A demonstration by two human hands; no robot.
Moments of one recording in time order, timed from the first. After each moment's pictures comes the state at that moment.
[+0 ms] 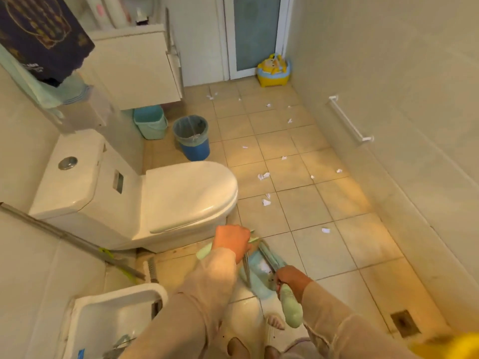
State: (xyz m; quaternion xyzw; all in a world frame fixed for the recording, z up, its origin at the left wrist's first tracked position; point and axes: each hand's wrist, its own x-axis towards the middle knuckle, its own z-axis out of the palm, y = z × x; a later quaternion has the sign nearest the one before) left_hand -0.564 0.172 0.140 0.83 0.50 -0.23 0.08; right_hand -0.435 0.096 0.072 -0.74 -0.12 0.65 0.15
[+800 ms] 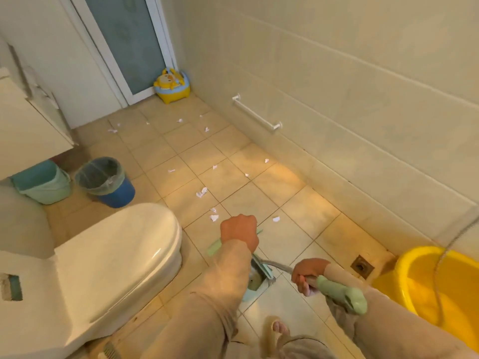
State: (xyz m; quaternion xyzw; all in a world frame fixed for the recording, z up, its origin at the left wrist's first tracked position) left_hand -0.417 0.215 0.149 0.89 0.40 -0.17 0.11; right_hand -0.293 0.074 0.061 -0.66 0.05 0.73 0.19
